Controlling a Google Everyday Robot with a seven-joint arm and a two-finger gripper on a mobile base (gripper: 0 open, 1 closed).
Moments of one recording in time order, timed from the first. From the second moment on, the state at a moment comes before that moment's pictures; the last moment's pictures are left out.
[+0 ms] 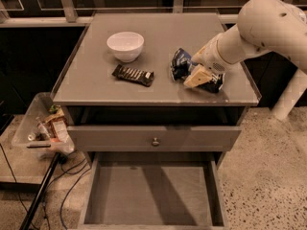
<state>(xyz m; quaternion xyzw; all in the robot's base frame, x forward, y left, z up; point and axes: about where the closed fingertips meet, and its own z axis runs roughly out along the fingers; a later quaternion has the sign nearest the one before) 0.657 -0.146 0.851 -0.56 0.75 0.01 0.34</state>
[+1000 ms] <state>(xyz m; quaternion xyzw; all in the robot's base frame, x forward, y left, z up) 0.657 -0.146 0.851 -0.56 0.75 0.01 0.34</state>
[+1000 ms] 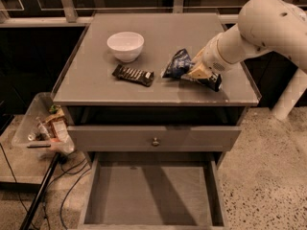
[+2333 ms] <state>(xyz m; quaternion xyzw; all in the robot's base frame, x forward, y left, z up) 0.555 -0.139 0.931 -0.56 0.73 0.02 0.40</state>
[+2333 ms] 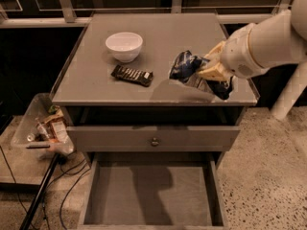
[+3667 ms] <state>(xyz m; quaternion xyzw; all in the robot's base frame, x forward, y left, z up) 0.426 -0.134 0.871 -0.52 0.76 0.03 0.38</state>
